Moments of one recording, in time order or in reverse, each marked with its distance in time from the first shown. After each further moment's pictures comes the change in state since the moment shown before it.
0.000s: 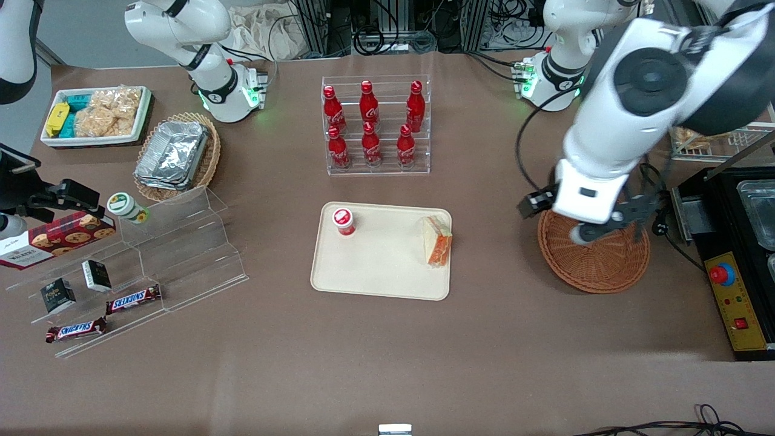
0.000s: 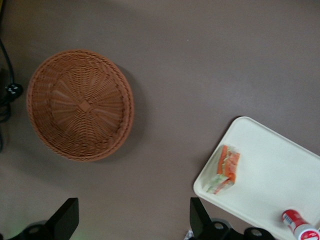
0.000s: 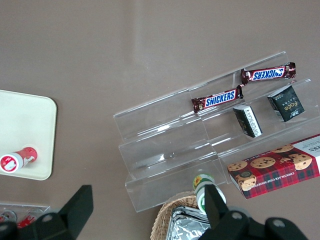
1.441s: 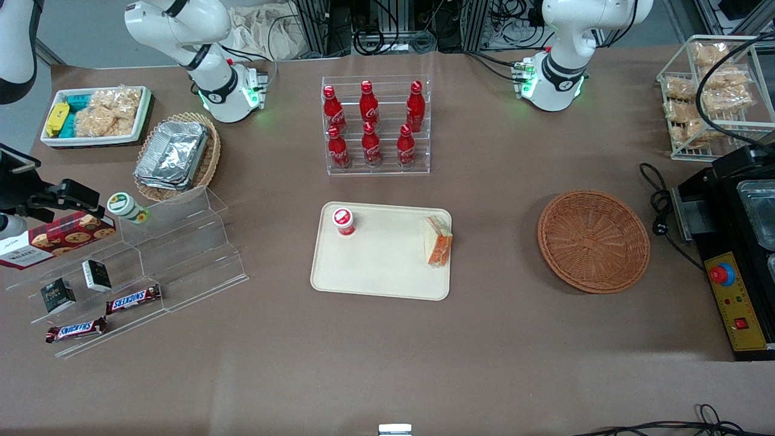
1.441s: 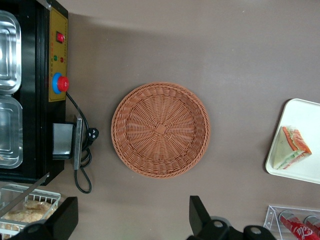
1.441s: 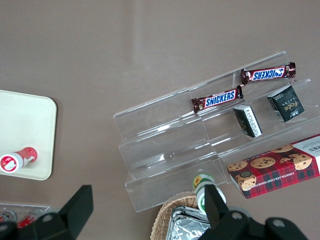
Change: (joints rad) arm -0.282 -0.215 0.845 -0.044 -0.263 -0.045 0.818
